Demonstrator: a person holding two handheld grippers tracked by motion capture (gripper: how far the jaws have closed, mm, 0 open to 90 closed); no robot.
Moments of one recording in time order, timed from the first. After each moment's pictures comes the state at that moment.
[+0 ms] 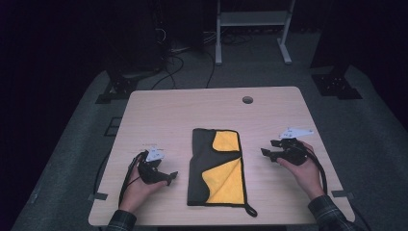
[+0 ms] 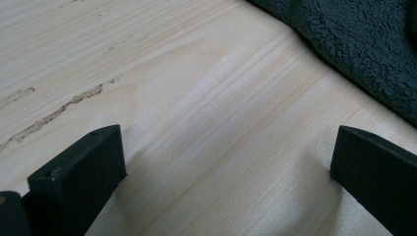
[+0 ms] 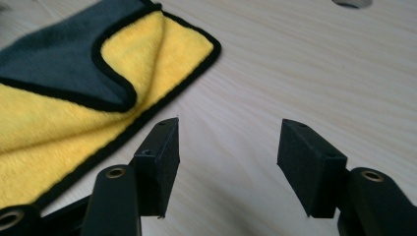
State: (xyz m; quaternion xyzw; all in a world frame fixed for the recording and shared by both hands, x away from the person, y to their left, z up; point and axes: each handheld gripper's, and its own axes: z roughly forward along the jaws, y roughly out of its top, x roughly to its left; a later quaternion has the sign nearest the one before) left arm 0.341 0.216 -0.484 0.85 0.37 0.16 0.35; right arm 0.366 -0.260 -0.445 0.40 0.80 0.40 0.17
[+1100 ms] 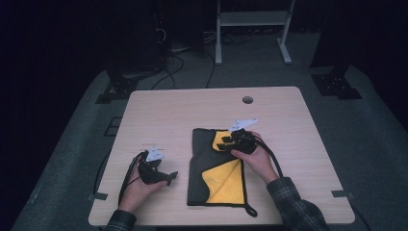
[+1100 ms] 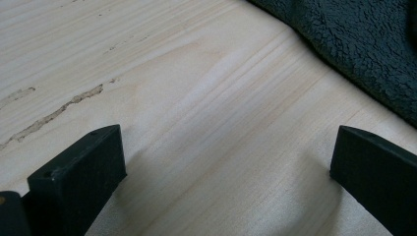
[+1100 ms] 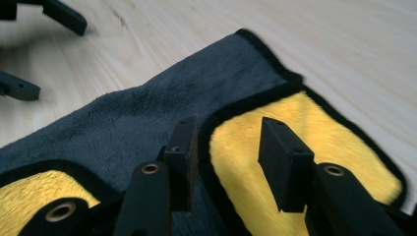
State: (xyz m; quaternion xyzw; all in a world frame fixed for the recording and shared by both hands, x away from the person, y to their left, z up) left arm 0.341 0.216 -0.484 0.84 0.37 0.16 0.35; right arm 0.413 -0.121 -0.447 0.29 0.85 0.42 0.10
